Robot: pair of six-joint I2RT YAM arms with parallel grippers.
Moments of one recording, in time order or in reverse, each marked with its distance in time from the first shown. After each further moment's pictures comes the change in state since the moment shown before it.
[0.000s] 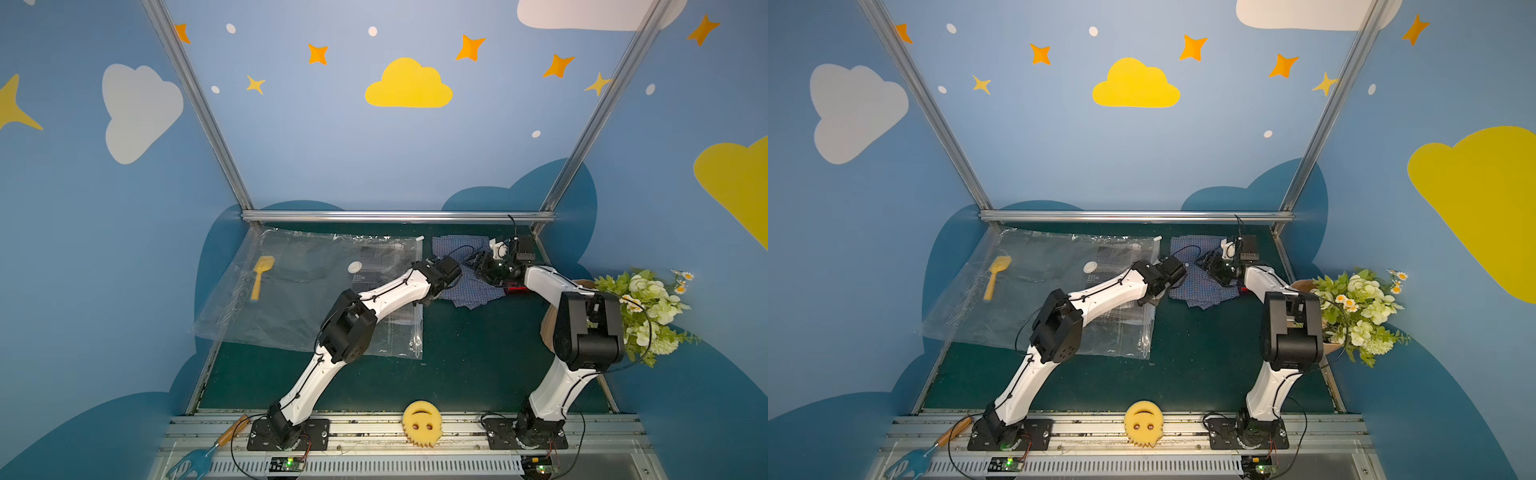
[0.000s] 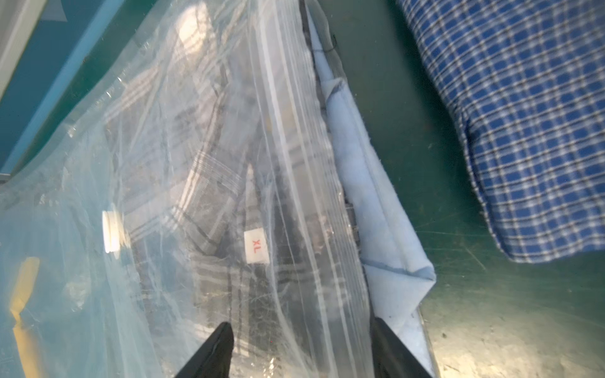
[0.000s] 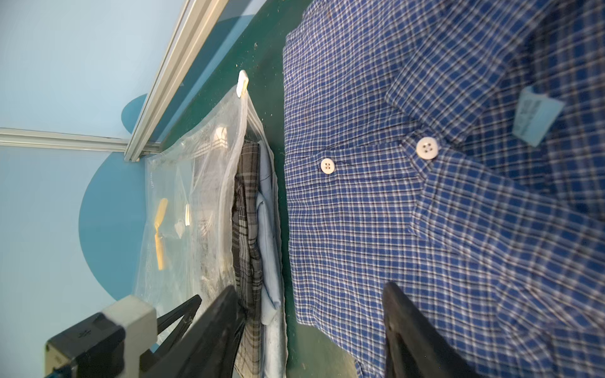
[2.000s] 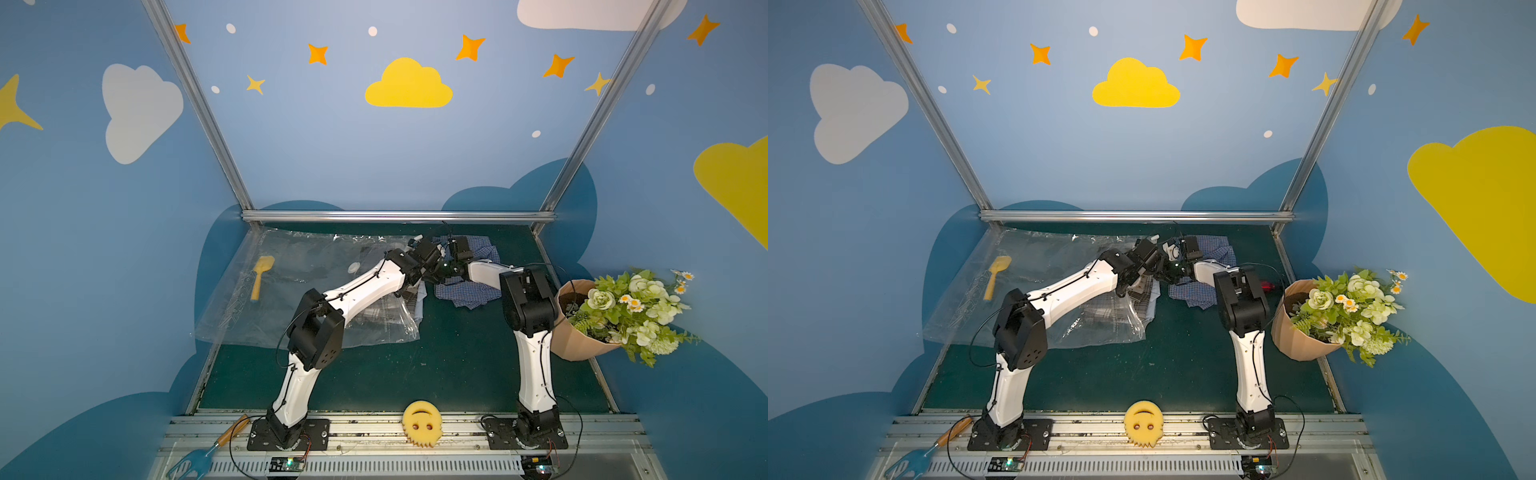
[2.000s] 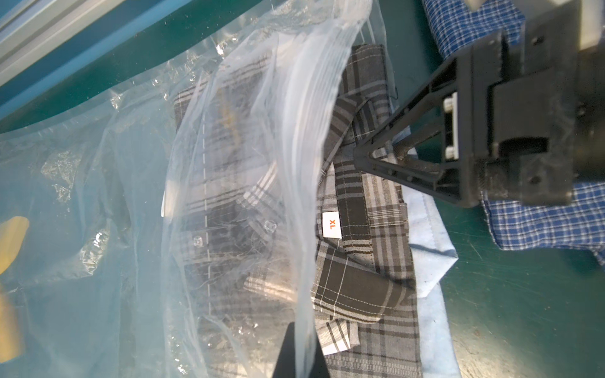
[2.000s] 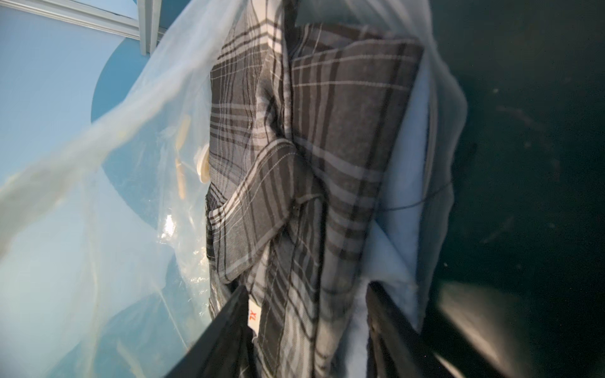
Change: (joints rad) left arm 0.086 -0.275 -0.209 0.074 0.088 -0.062; right arm 0.298 0.439 0.319 0.133 -0.158 0.058
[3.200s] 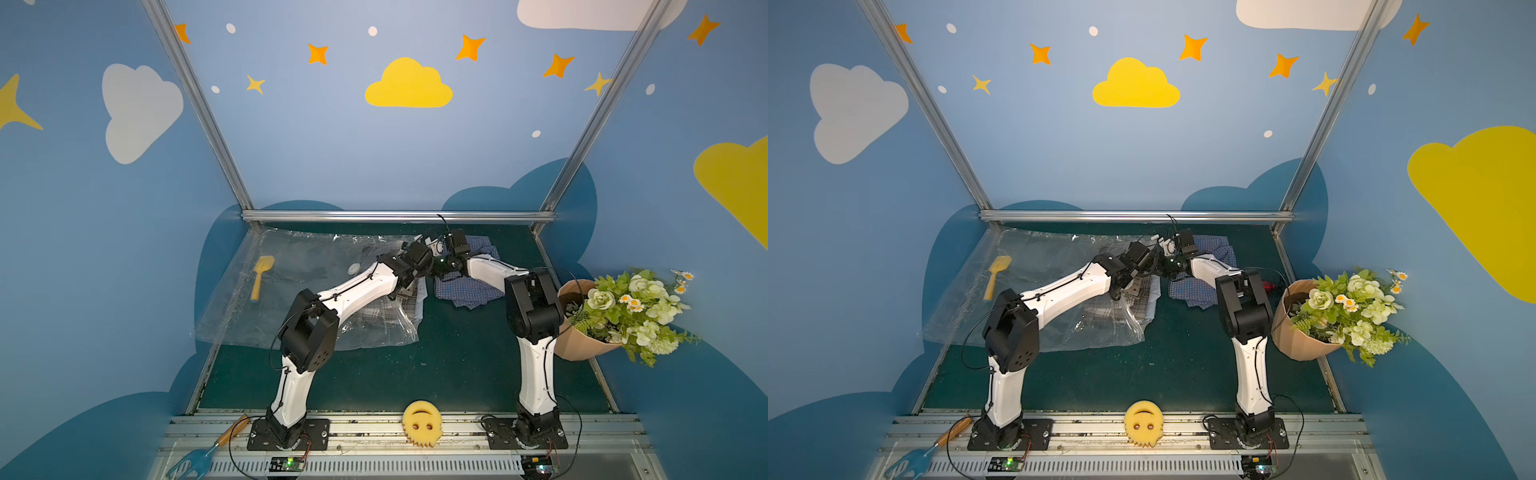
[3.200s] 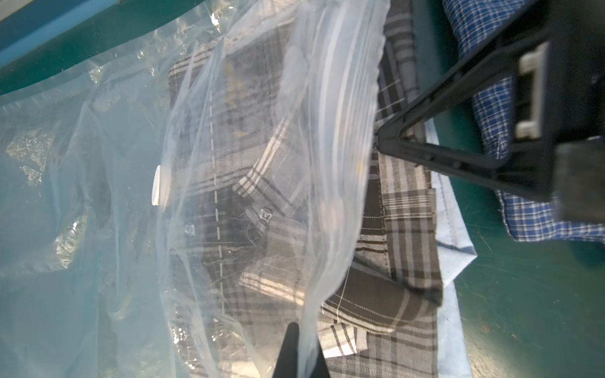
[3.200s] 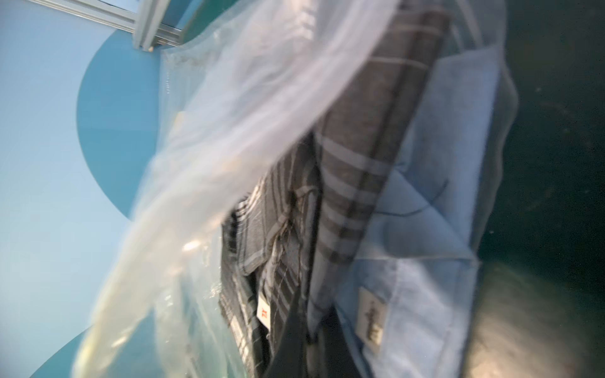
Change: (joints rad) left arm 0.030 -0.061 -0.135 0.089 0.051 -0.011; right arm 0.041 -0.112 0.026 -0.133 0.100 -0.021
